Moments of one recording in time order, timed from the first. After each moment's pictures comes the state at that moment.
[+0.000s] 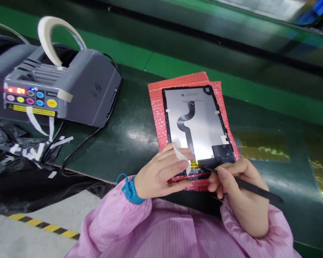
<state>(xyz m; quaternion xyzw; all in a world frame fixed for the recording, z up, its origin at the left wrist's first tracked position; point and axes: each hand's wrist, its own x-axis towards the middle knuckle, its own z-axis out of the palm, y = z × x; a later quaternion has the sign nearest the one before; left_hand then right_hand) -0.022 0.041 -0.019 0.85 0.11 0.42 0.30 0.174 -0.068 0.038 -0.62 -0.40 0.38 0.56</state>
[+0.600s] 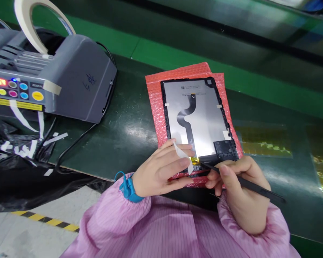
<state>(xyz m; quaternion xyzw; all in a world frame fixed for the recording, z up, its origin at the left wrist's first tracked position) -0.022 0.040 -0.017 0.86 0.12 0.40 0.30 0.168 -0.072 0.035 -0.61 -0.39 0.37 0.58</state>
